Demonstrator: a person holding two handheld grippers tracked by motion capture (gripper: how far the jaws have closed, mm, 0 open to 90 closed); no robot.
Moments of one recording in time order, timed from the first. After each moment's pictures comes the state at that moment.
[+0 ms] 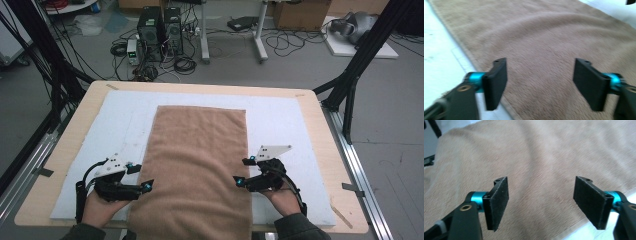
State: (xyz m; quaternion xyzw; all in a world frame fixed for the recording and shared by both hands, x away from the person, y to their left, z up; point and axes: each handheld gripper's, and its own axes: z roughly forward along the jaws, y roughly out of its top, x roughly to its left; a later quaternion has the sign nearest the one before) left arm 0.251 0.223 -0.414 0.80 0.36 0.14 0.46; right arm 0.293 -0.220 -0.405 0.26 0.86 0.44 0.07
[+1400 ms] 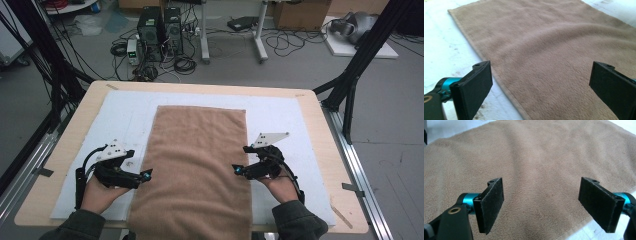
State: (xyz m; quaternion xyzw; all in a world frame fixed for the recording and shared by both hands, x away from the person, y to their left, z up) left arm 0.279 0.226 -0.396 0.80 0.37 0.16 0.45; right arm 0.320 -0.216 -0.392 0.27 0.86 0.43 0.08
